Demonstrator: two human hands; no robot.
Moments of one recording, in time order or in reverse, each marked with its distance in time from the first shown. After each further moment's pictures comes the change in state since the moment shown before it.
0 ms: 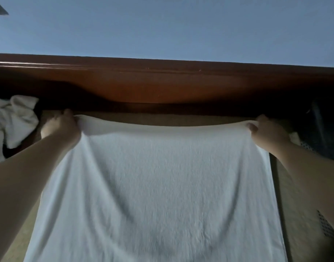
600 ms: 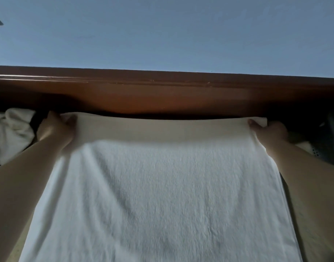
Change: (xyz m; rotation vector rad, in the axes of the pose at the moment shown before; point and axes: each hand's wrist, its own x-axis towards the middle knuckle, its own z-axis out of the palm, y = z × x) left_hand 0.068 -0.016 0.025 -0.396 0.017 -0.280; right_hand 0.044 -0.031 0.011 0.760 0.104 0.357
